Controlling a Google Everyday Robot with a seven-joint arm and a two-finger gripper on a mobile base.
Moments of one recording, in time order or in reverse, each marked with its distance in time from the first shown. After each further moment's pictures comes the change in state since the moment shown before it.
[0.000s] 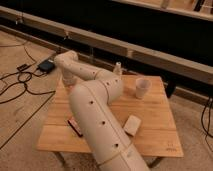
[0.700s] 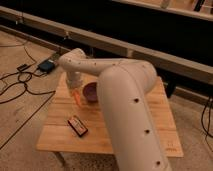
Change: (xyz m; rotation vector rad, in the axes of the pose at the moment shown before) arm 0.126 -0.030 -0.057 0.008 -0.057 0.062
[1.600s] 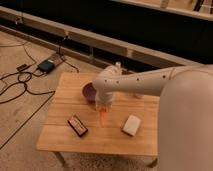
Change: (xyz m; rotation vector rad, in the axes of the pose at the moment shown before) arm 0.146 -0.124 -0.003 0.055 -0.011 0.479
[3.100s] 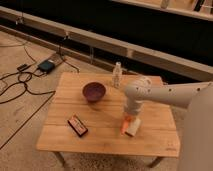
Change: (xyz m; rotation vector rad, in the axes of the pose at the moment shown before) arm 0.007 -0.127 0.026 0.055 0.070 0.330
